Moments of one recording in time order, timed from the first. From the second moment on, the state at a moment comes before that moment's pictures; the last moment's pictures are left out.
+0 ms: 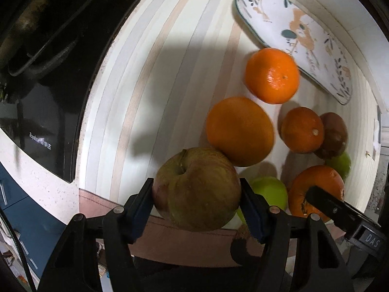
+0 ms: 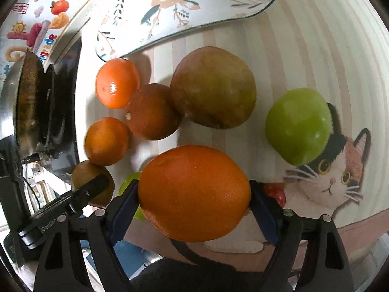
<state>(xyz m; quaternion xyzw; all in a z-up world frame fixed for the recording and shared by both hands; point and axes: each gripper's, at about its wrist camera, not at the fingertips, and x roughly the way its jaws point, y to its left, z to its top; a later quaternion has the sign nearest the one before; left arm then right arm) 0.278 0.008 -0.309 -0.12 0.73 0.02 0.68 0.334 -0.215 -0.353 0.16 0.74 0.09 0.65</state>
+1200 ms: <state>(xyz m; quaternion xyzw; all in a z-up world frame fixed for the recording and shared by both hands) 0.551 -0.047 -0.327 -0.09 0.75 -0.02 0.65 0.570 -0.267 -0.331 0.10 0.72 0.05 0.69</state>
